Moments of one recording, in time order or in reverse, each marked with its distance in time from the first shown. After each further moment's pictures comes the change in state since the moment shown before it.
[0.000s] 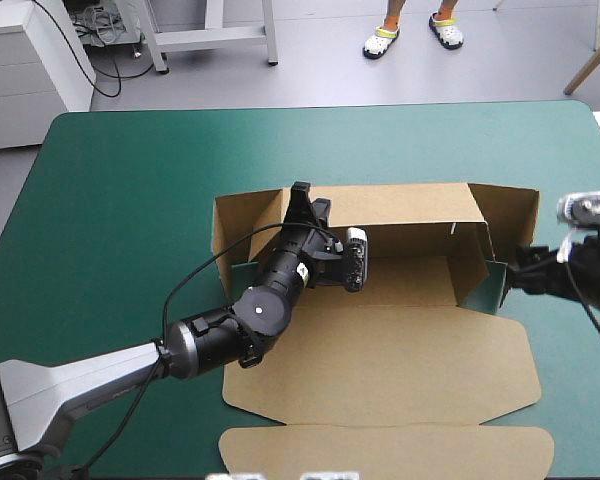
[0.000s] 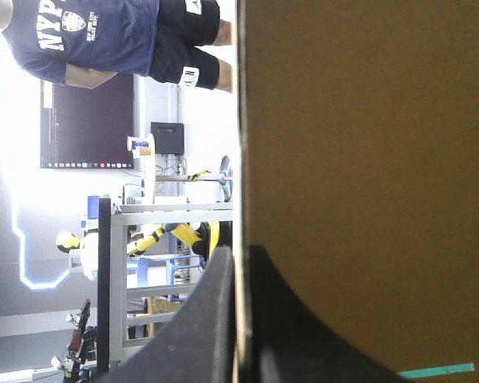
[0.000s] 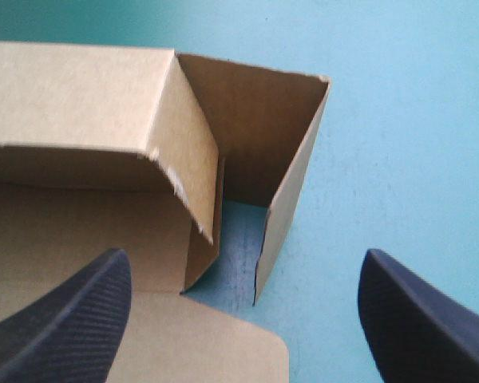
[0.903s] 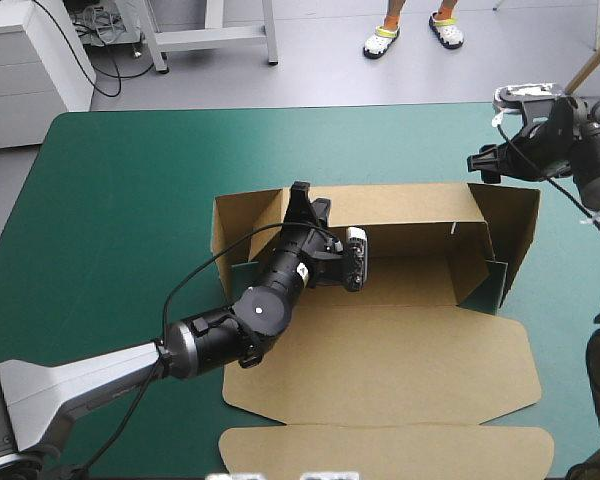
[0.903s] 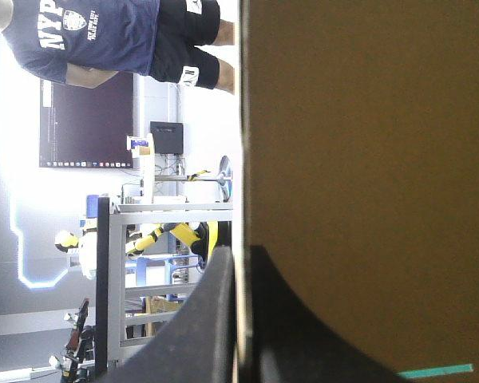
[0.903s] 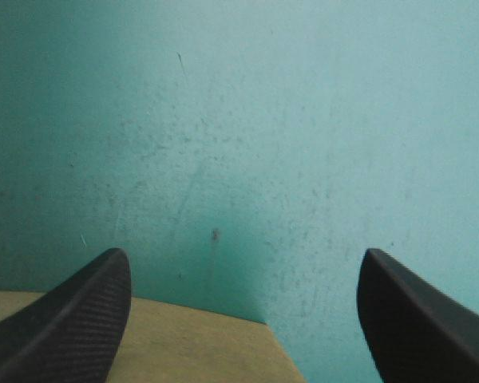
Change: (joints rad) left arm 0.000 0.000 0.000 0.001 0.000 -0.007; right arm -0.002 0.829 -0.595 -0.061 0.118 0.001
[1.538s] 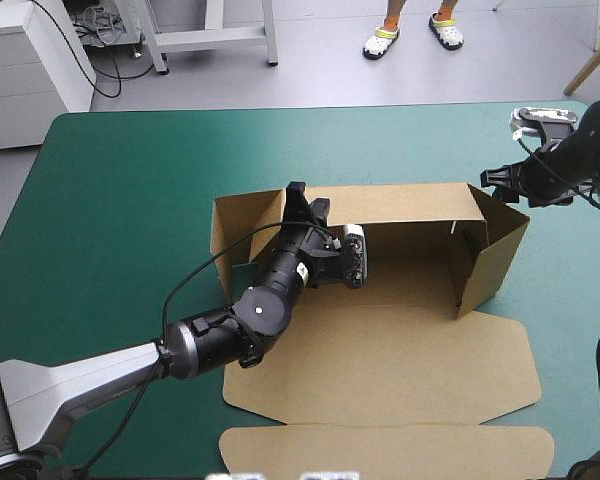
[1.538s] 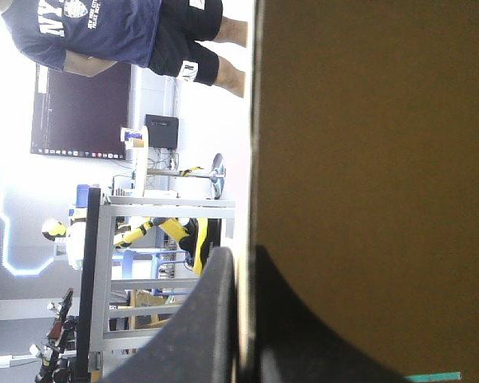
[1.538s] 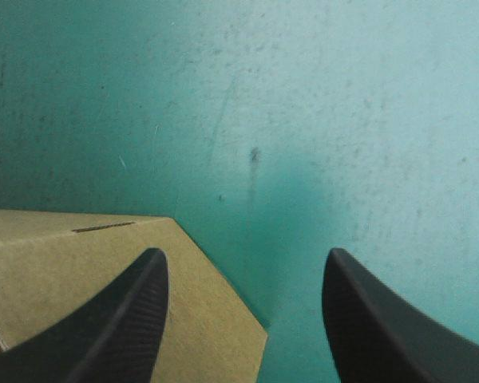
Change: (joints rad) left arm 0.000 0.000 0.000 0.001 0.007 -0.063; right arm -0.118 -0.004 0.061 0.209 0.128 -0.092
